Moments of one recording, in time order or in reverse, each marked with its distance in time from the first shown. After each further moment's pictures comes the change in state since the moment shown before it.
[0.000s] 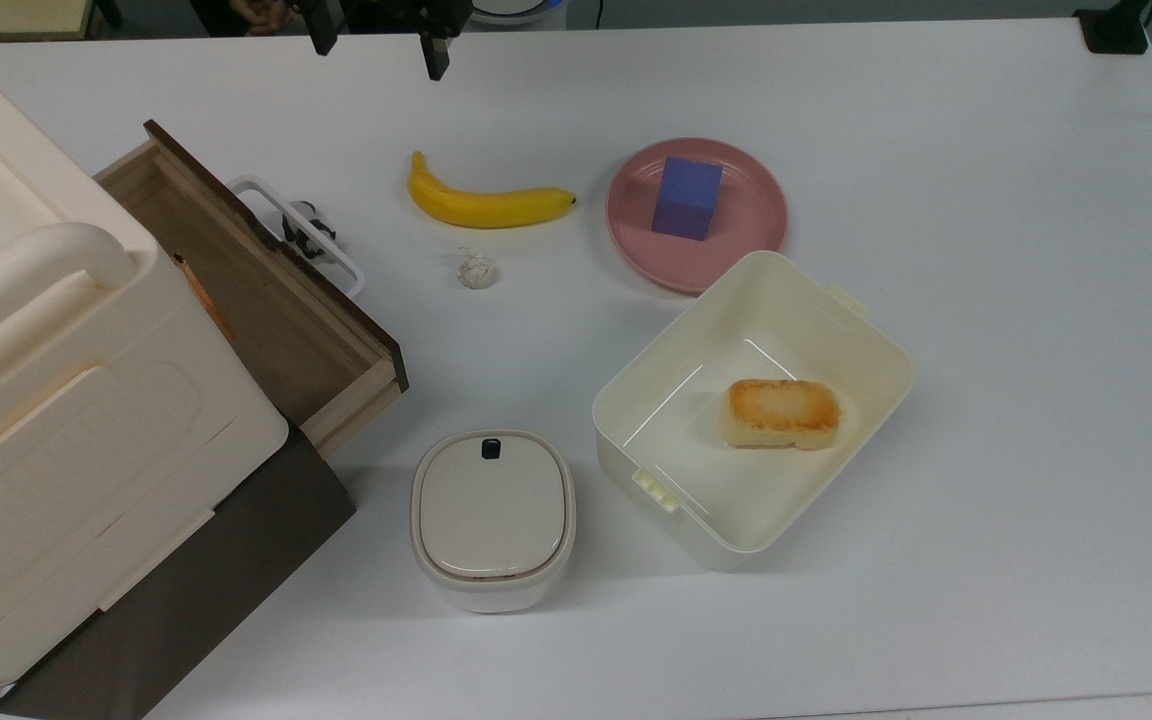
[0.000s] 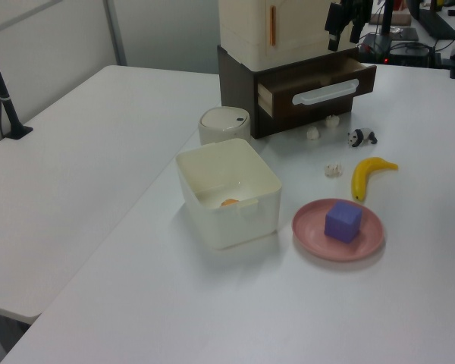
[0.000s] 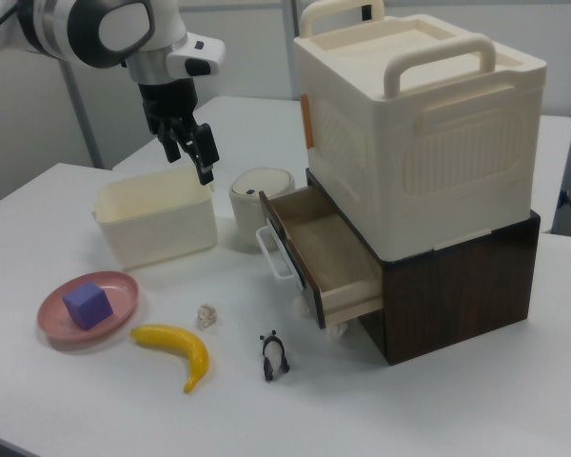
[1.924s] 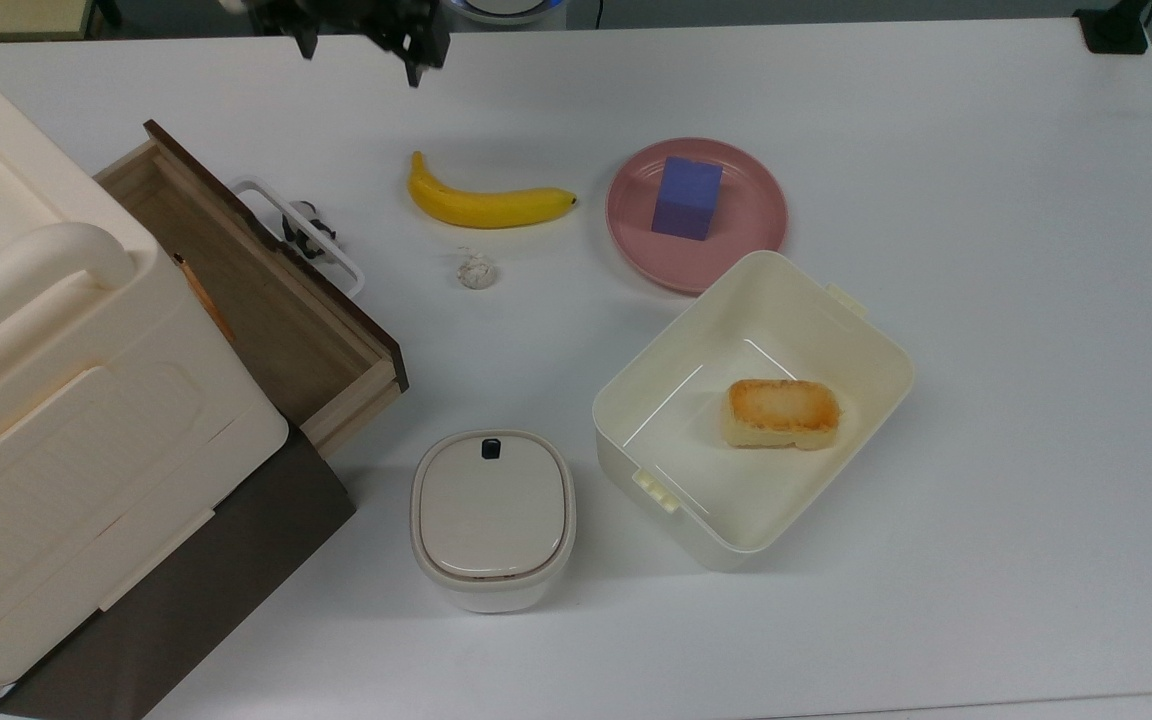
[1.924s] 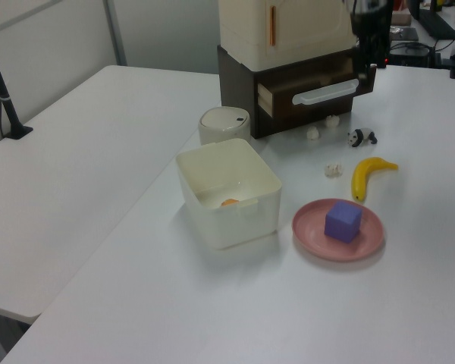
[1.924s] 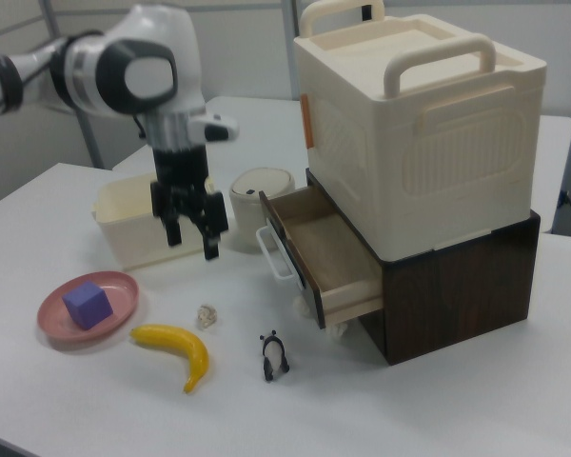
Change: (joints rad) arm -0.012 0.029 0.005 -0.143 -0.175 -0.143 -0.110
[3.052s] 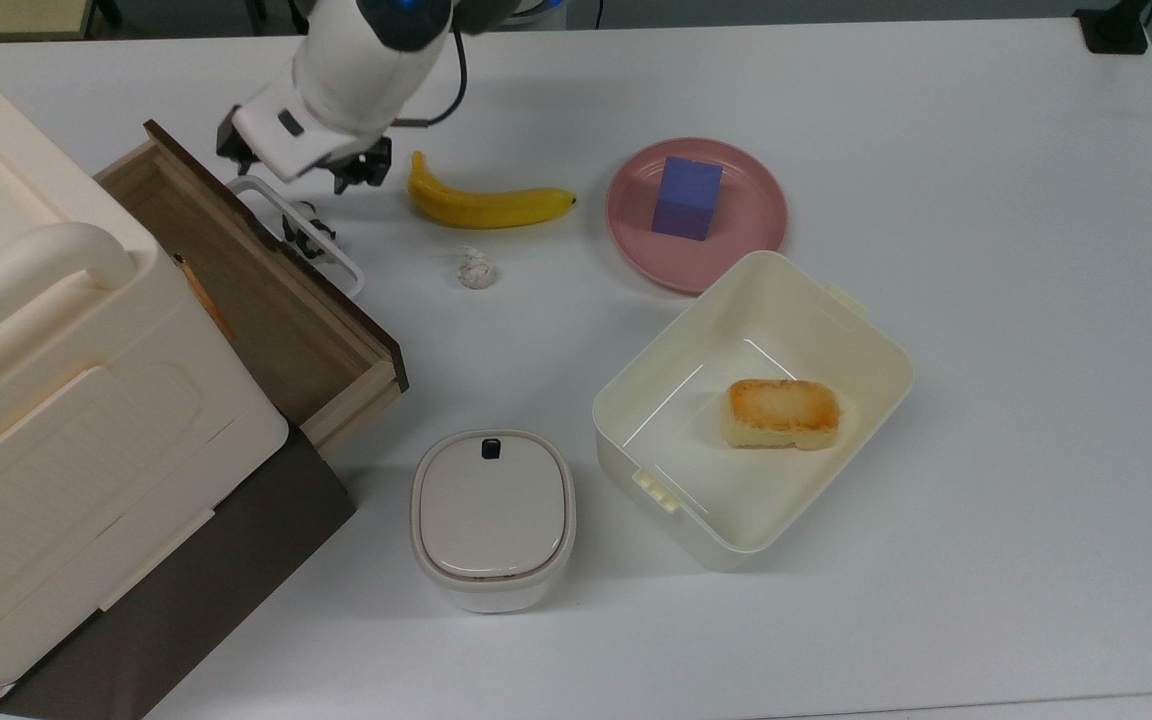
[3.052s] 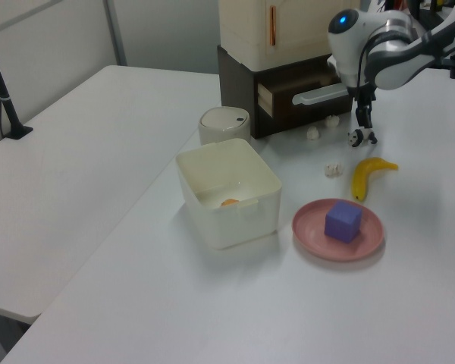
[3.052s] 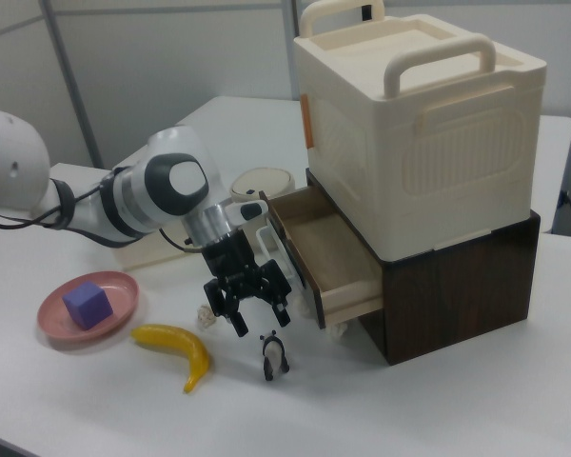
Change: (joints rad) arm -0.011 0.138 -0.002 -0.266 -0.482 0.410 -0.023
